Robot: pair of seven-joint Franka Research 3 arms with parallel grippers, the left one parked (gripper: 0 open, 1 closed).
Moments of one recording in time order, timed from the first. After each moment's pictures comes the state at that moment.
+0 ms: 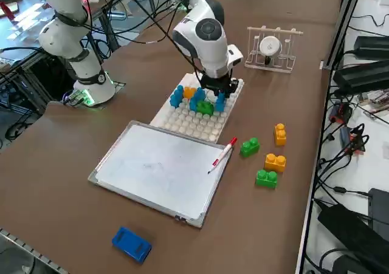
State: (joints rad) arm 0.16 0.46 -0.17 -1.89 0.55 2.23 -2.00
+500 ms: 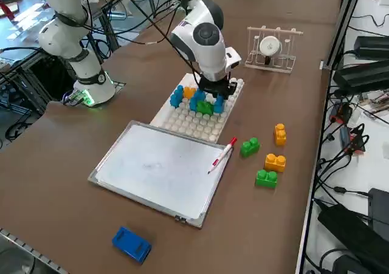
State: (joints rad) arm 0.12 0.46 -0.16 -1.89 0.56 2.21 -2.04
